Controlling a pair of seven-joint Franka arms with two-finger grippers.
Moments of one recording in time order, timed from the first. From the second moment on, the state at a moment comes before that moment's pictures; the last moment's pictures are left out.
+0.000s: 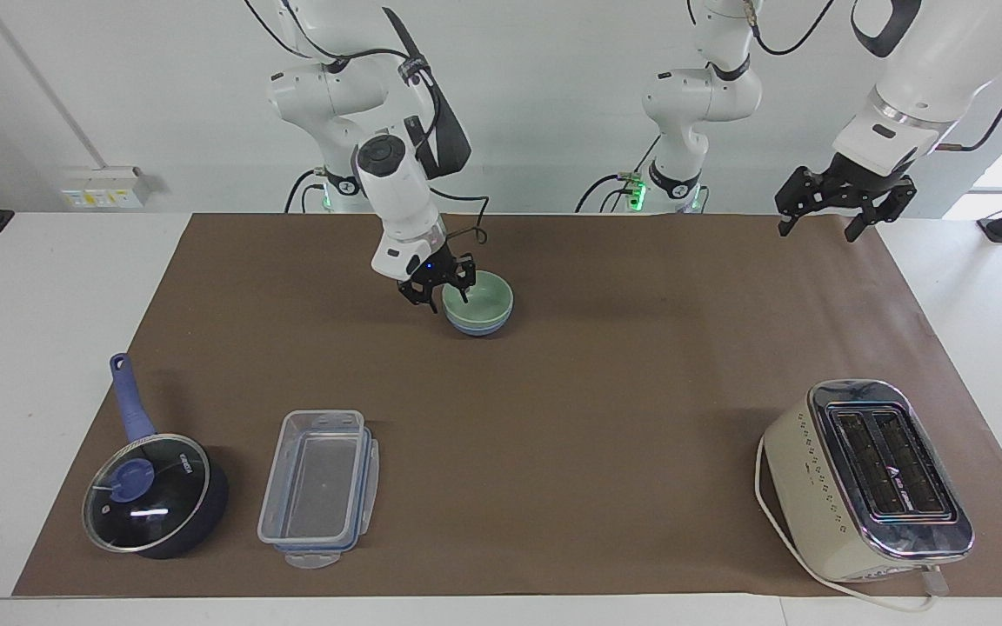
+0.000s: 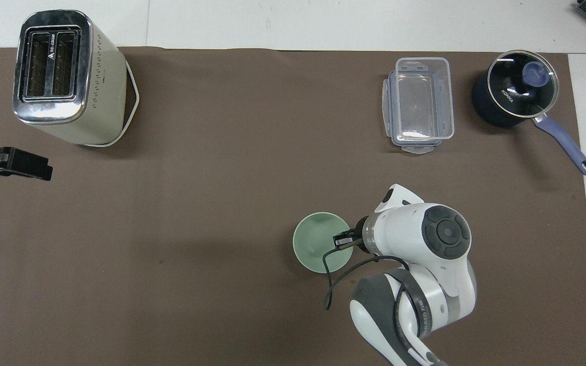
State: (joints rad) left arm -0.03 -0.01 -0.05 -1.55 -0.02 1.52 0.08; right arm 0.29 0.00 0.16 -2.28 0.26 2.39 0.03
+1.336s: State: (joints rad) left arm -0.03 -0.01 -0.05 -1.55 -0.02 1.52 0.08; right arm 0.10 -0.08 0.11 -1.72 0.06 1.75 0.33
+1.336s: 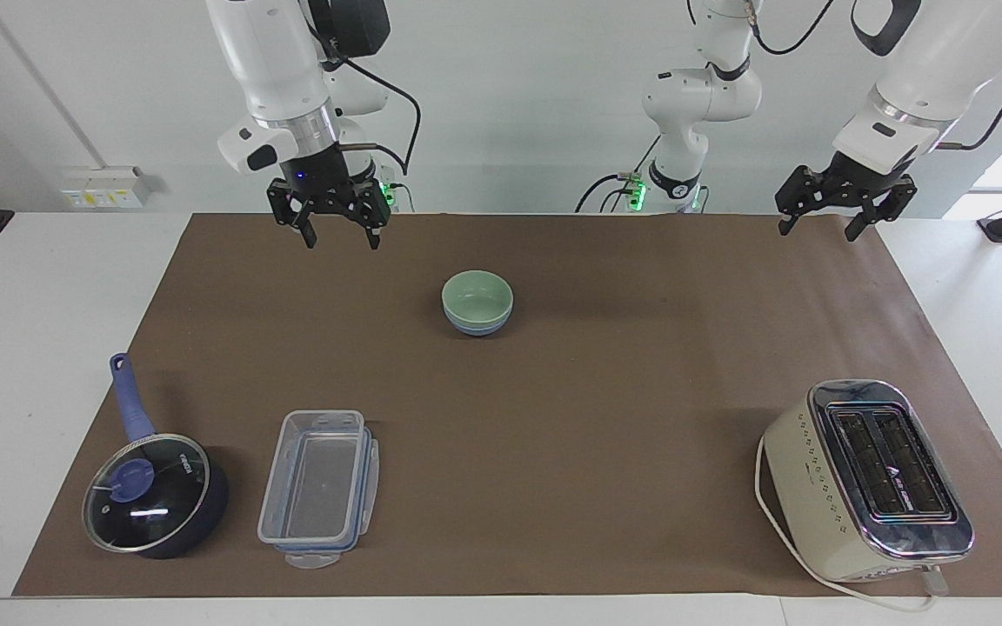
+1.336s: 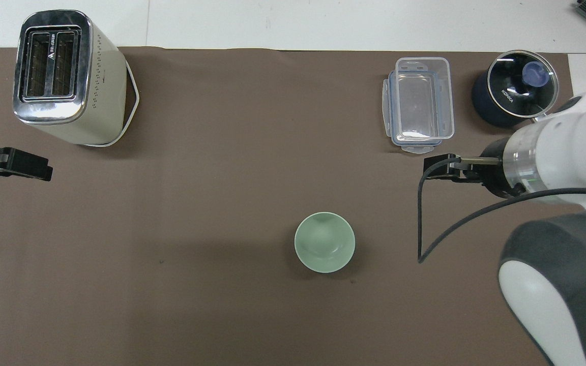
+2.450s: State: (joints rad) left arm -0.03 -0.01 -0.05 -1.55 -0.02 1.52 0.08; right arm 0.09 -0.13 -0.12 -1.60 0.04 1.49 0.13
